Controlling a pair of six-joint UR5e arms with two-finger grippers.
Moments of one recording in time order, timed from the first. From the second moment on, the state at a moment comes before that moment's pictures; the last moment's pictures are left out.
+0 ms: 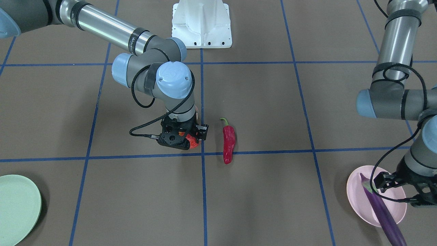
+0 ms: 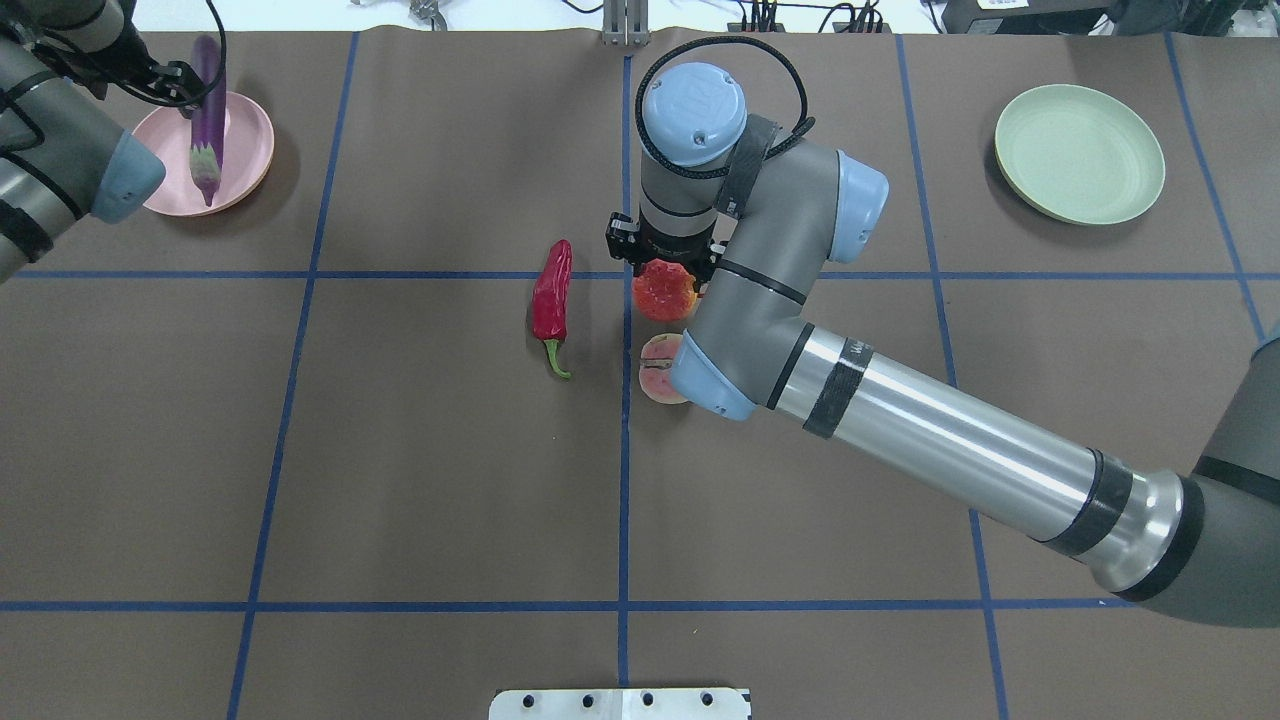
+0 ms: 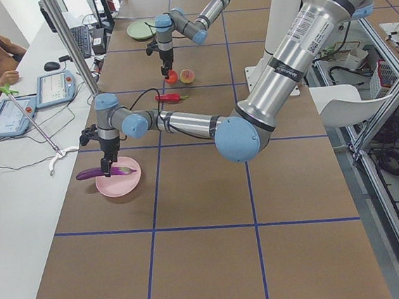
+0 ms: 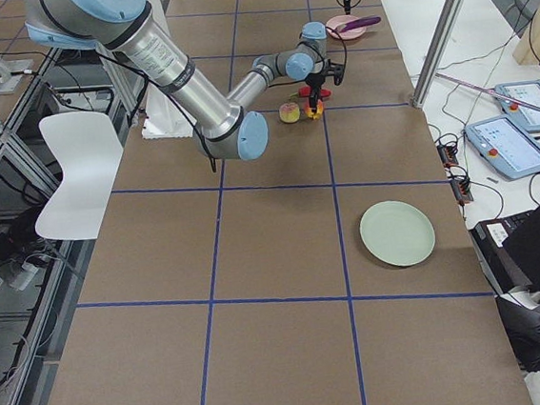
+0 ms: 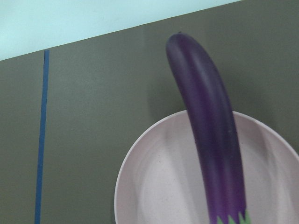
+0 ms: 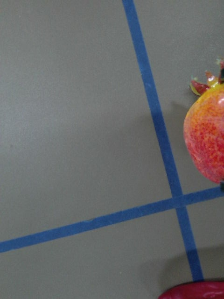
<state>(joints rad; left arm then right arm) -1.14 -2.20 -1.15 -1.85 -1.96 -0.52 0.67 -0.66 1.28 -1.46 1.94 1.38</state>
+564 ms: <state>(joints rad) -0.98 -2.30 -1.34 -1.75 -2.19 -0.87 0.82 -0.72 1.41 -1.53 1.98 1.34</state>
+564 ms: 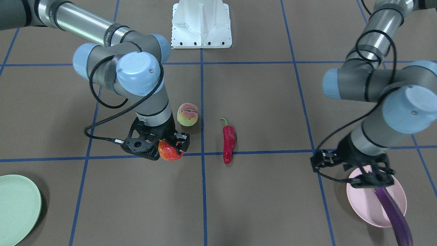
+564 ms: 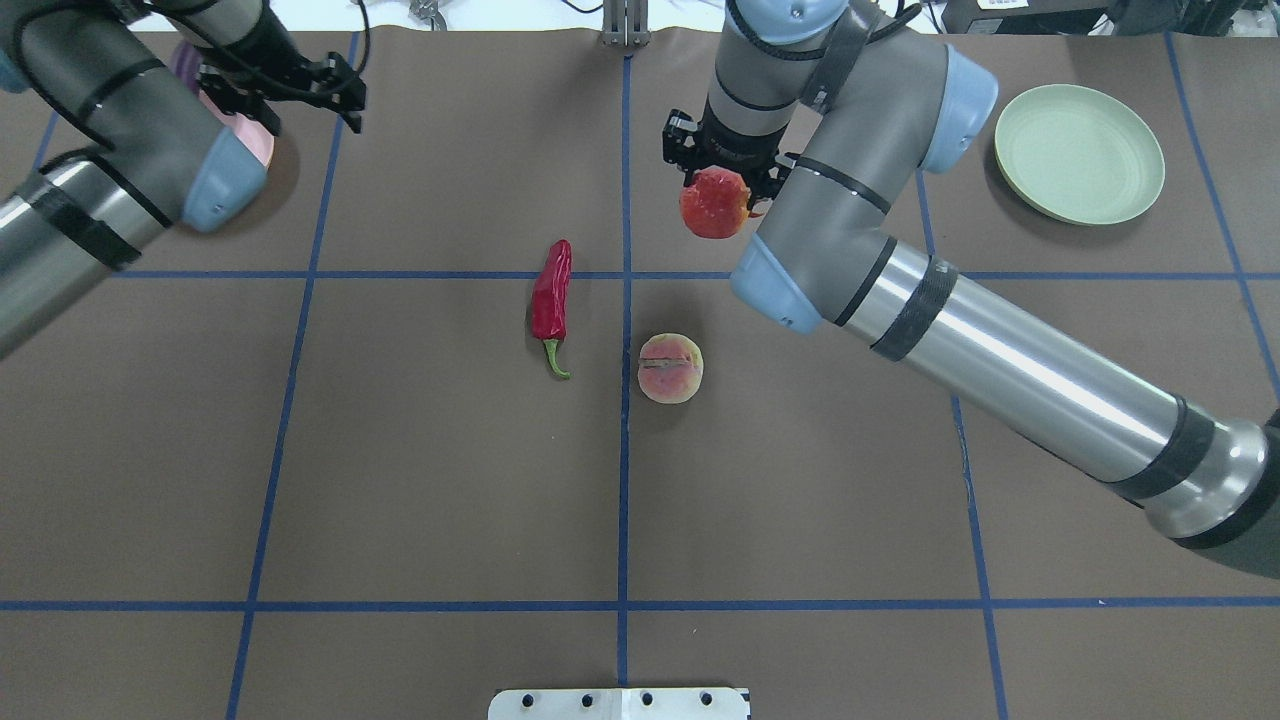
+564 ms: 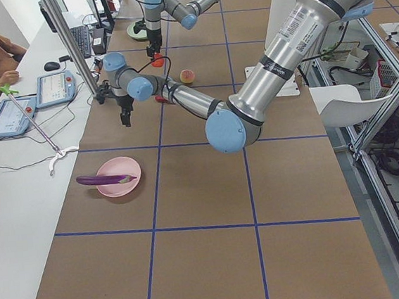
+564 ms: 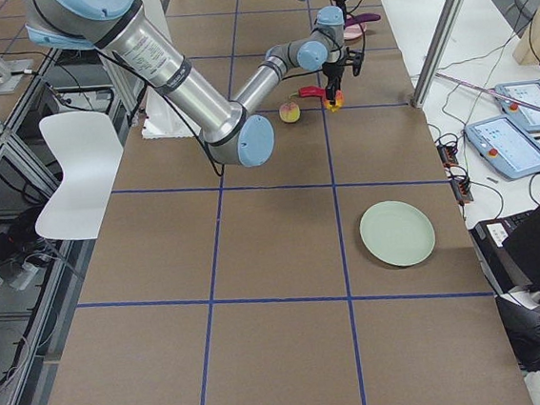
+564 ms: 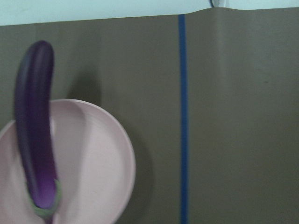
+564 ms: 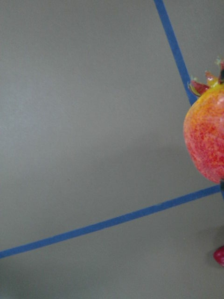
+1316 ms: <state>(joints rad) -0.71 -2.48 -1.22 -1.80 -2.04 -1.10 1.04 -0.90 1.47 -1.54 2.06 0.93</state>
